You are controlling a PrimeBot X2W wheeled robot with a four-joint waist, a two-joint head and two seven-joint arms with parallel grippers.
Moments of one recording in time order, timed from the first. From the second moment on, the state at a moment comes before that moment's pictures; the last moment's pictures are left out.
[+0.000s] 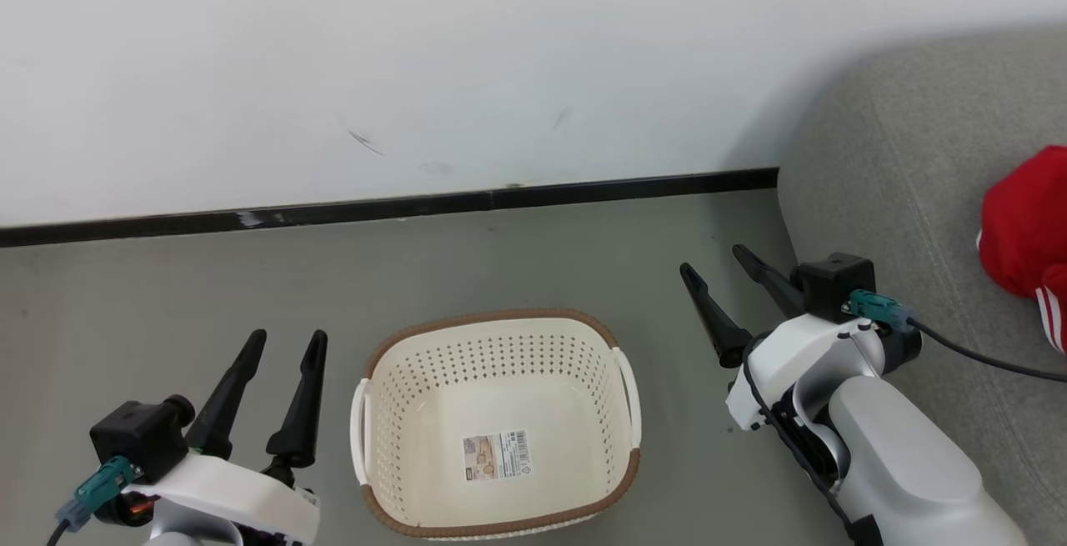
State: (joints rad) left arm -0.15 0.37 -0.44 0.02 -0.82 0.12 -0.25; right arm -0.50 -0.08 0.39 0.60 0.29 0.13 -0.24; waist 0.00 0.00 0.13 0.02
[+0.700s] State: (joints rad) left arm -0.13 0.33 -0.41 0.12 -0.80 0.12 -0.25; right arm -0.39 -0.10 0.35 0.54 0.29 0.13 -0.25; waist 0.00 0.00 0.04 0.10
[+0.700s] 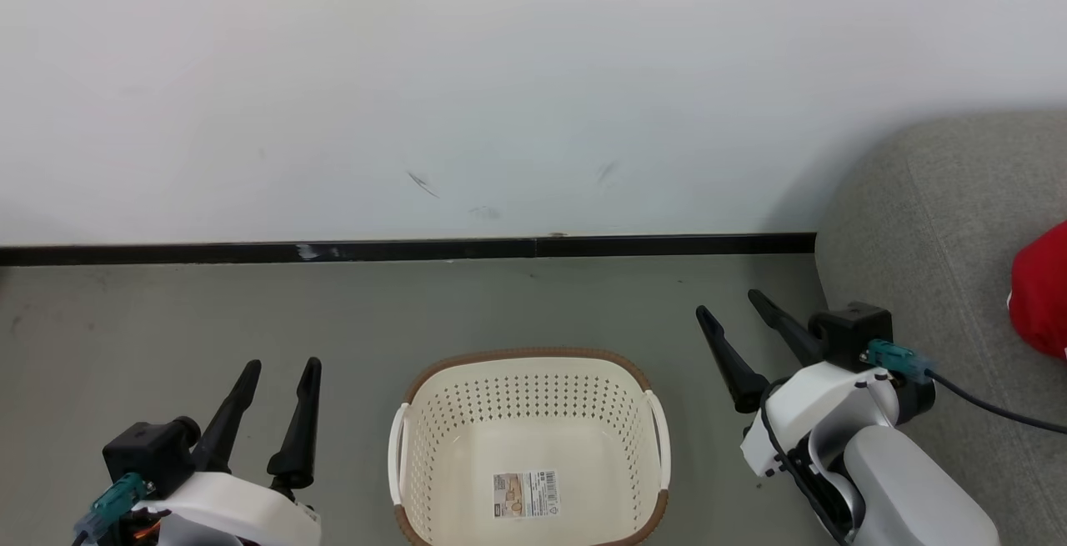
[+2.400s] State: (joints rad) left arm -0.08 0.25 -0.41 0.22 -0.74 0.06 -0.25; right arm -0.22 -0.07 0.34 0.50 0.26 0.13 -0.25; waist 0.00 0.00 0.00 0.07
